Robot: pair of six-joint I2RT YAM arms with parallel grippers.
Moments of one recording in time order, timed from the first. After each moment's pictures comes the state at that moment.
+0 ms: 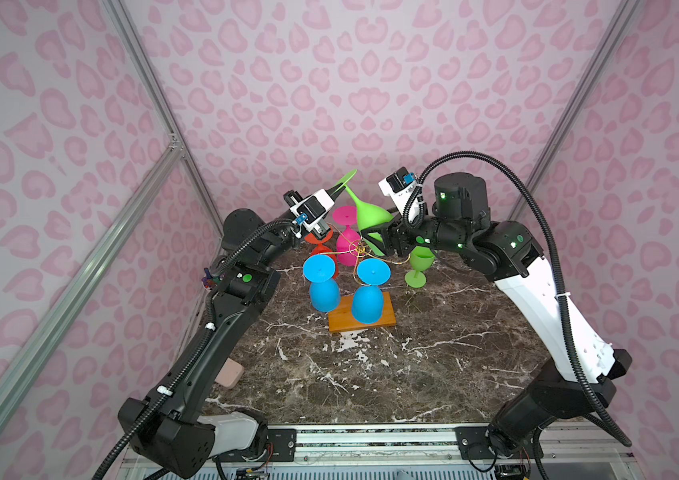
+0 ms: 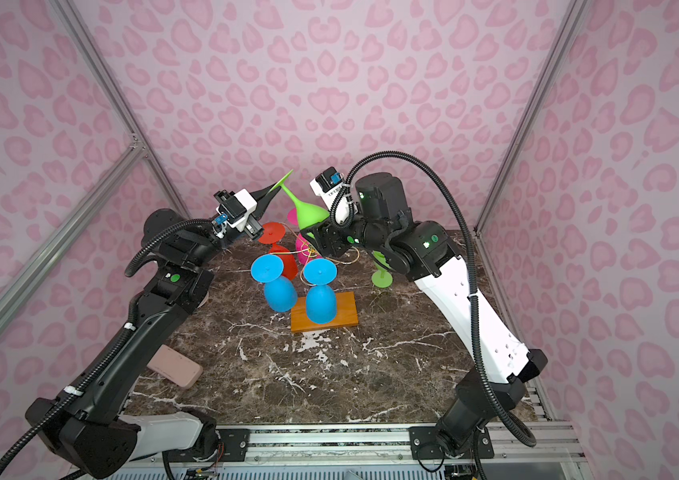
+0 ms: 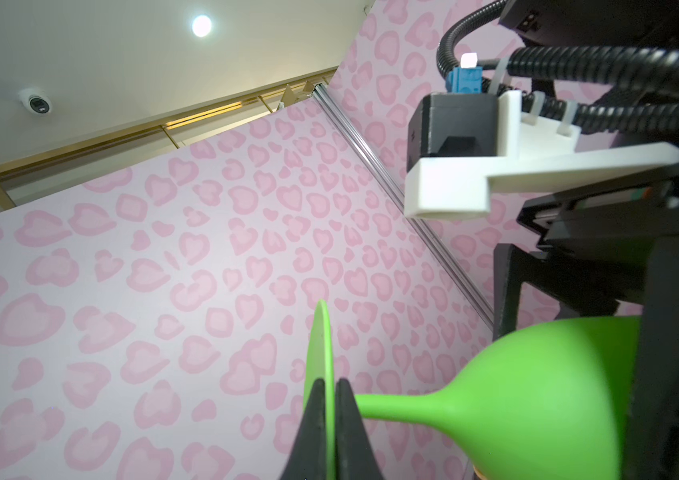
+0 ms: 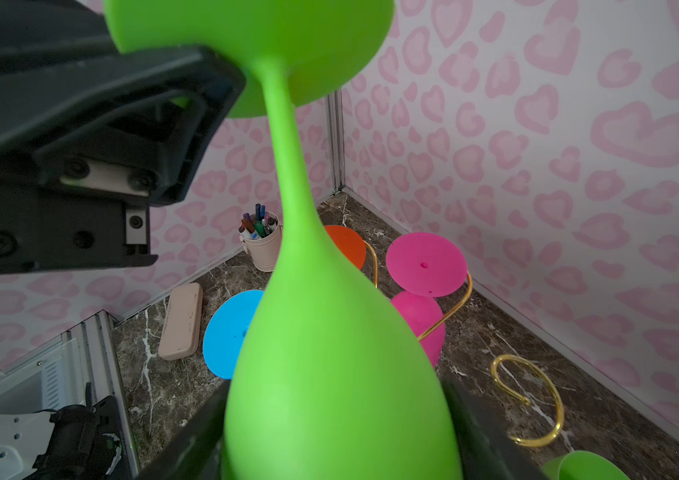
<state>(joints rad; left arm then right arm) -0.40 1.30 1.41 0.31 0.53 0.50 0.72 1.63 2.16 -0.90 -0.19 0.00</state>
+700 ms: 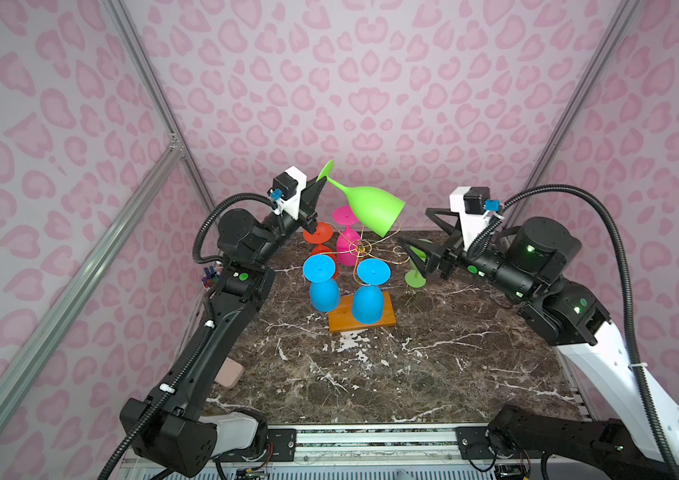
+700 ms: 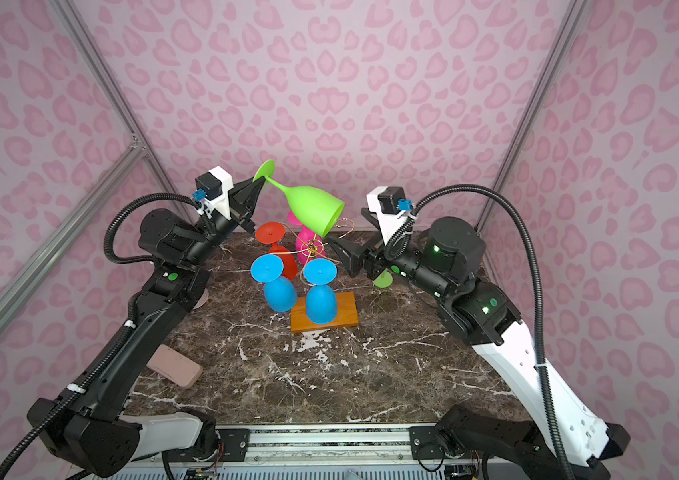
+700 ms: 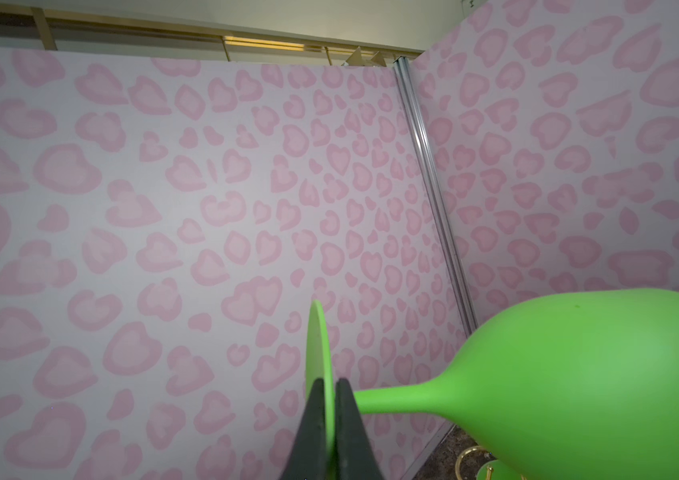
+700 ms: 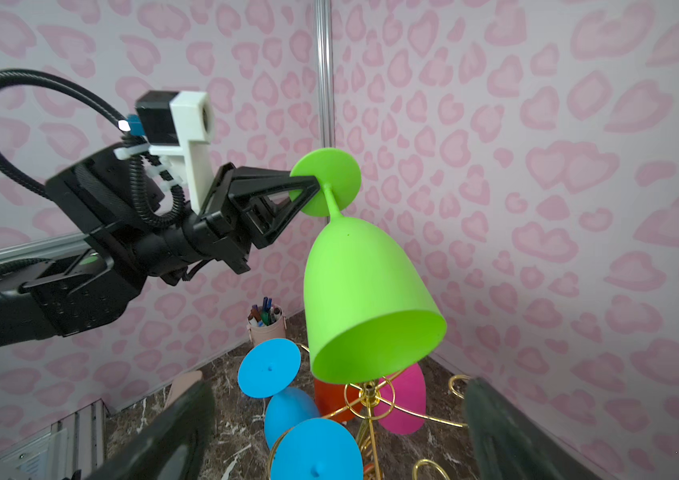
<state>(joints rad) -0.31 1.31 1.38 0.34 0.40 0.10 0.67 1.10 1.52 -0.34 -0.19 0.06</state>
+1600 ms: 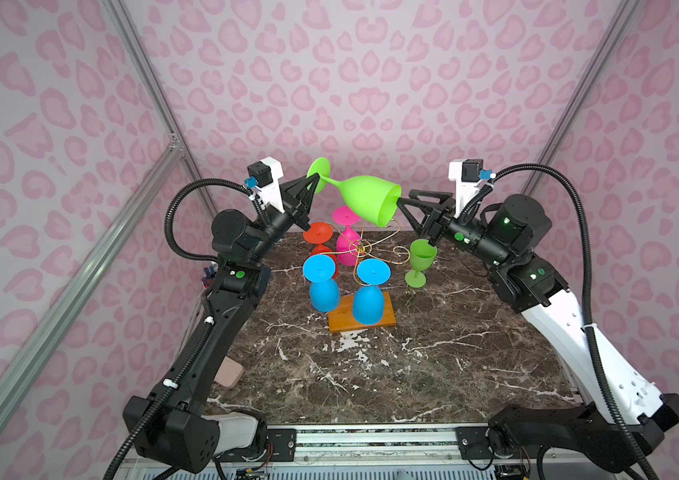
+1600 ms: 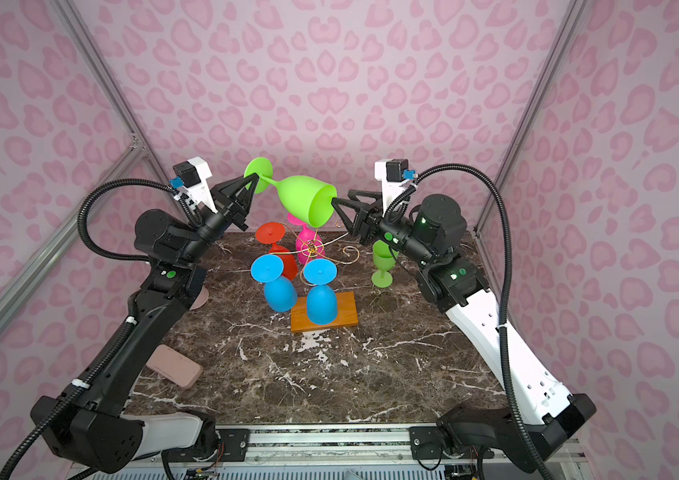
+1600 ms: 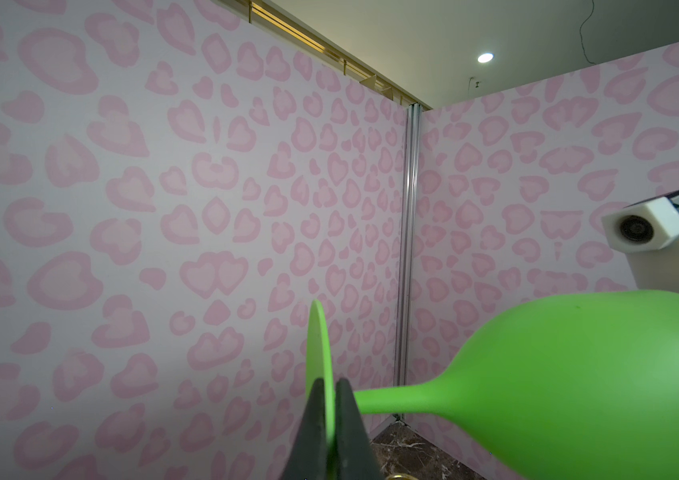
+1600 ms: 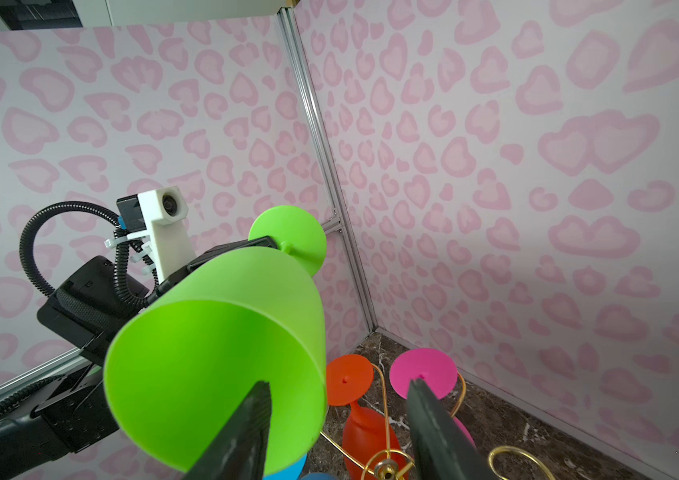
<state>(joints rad) -0.27 1.32 1.37 0.41 0.47 -0.26 0.53 1.33 1.58 -0.11 -0.39 0.36</state>
